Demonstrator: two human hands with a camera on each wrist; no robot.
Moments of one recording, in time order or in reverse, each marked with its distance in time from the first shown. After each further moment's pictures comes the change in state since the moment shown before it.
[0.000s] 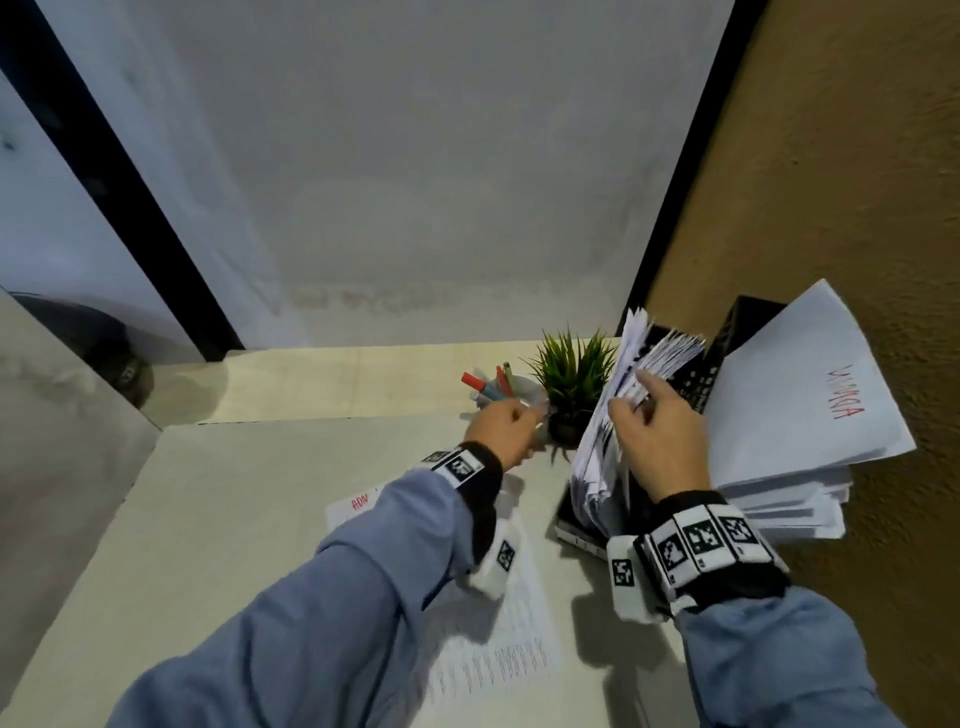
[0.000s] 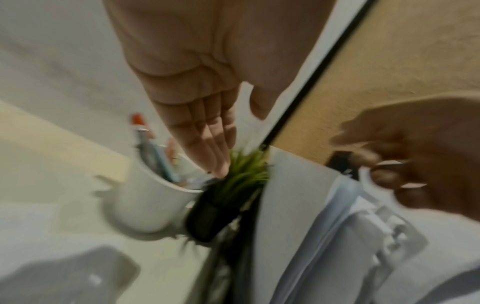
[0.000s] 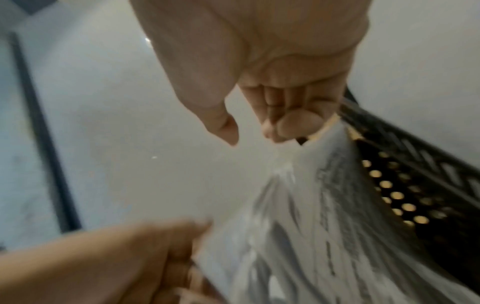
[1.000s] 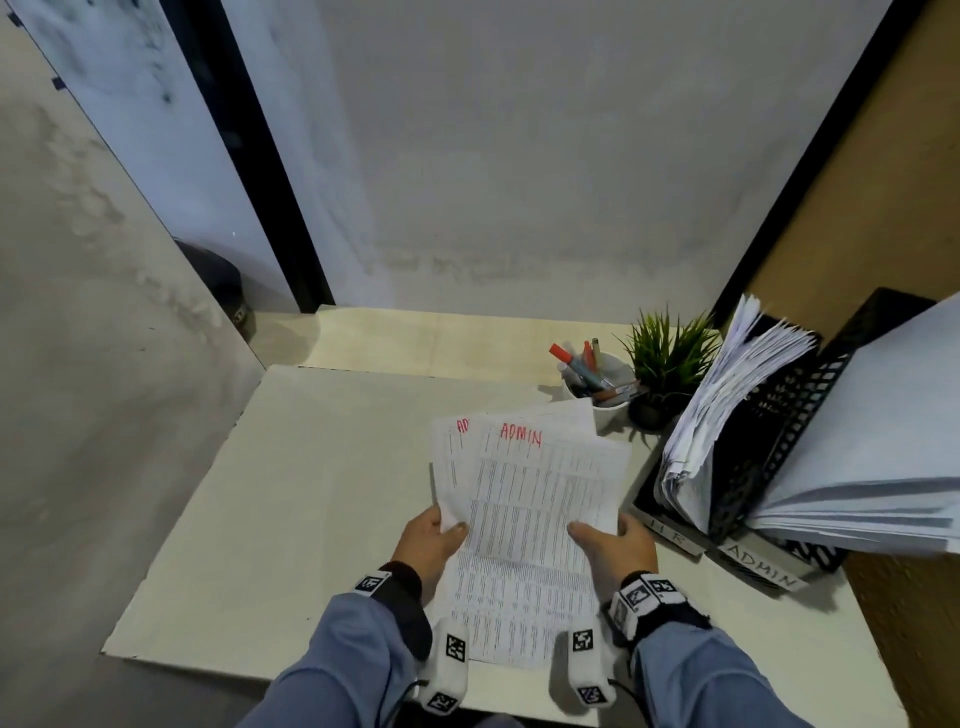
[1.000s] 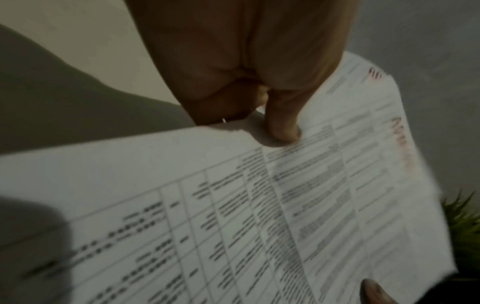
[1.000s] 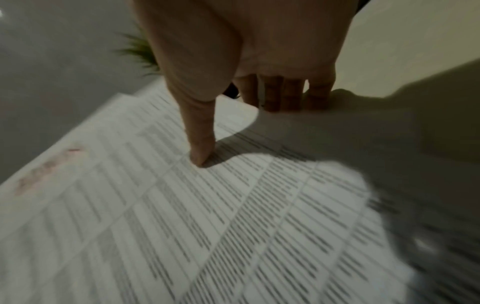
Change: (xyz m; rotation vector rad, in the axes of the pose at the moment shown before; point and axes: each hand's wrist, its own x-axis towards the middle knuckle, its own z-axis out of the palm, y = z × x) left_hand -0.124 -0.200 -0.038 -0.517 0.188 -0.336; right_hand -0.115 0.071 0.152 0.340 -0.360 0.691
